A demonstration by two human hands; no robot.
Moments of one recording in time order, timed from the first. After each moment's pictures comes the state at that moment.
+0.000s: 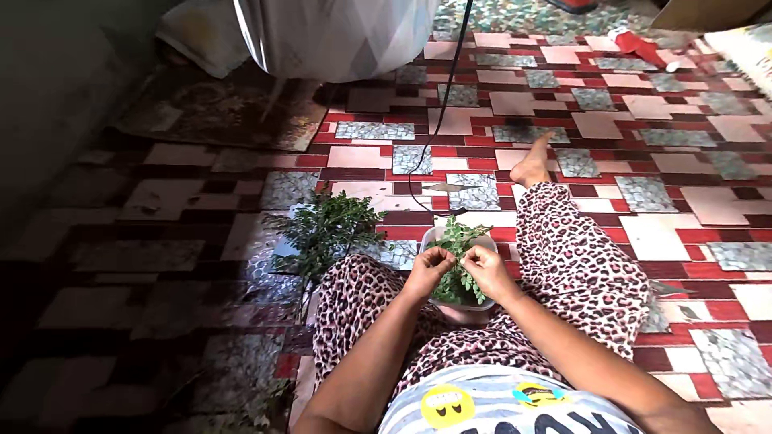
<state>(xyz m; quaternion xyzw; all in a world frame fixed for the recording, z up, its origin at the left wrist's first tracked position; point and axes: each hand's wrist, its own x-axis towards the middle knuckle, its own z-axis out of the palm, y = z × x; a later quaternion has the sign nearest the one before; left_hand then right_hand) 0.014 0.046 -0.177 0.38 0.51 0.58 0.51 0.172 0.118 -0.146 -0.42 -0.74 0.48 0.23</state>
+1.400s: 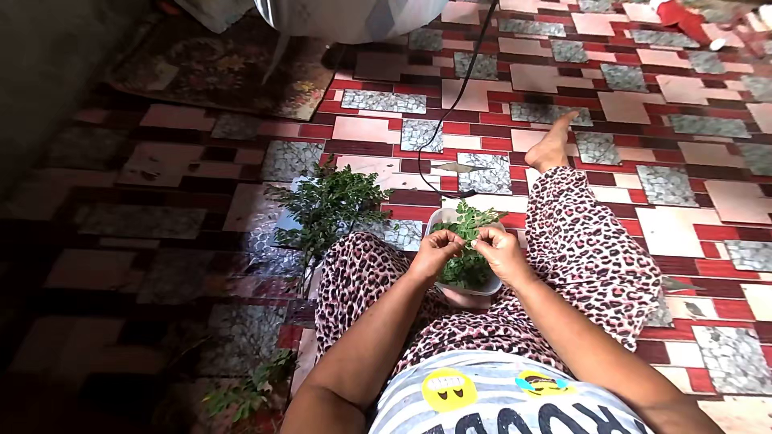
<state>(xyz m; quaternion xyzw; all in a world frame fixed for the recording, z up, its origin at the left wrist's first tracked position) 0.020 0.047 -0.176 0.30 0.50 0.59 0.56 0.177 0.127 -0.150 -0.41 -0.70 0.52 0.26</state>
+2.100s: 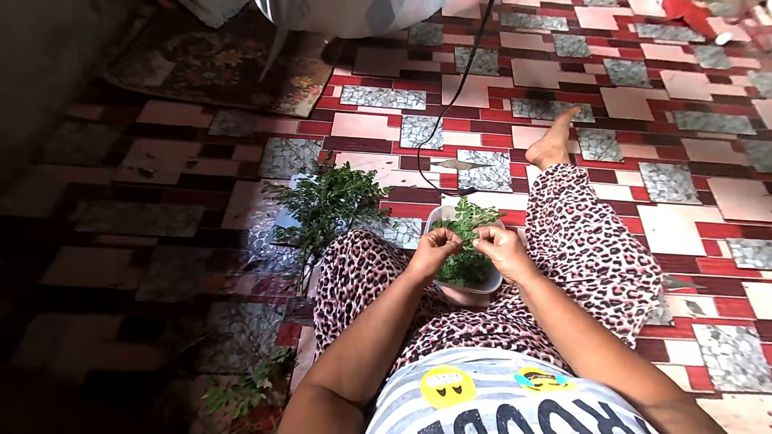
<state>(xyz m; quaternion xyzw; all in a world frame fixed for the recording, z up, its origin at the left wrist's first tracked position) 0.018 0.046 -0.177 0.32 0.52 0.58 0.54 0.183 0.132 -0.146 -0.43 -0.67 0.56 0.22</state>
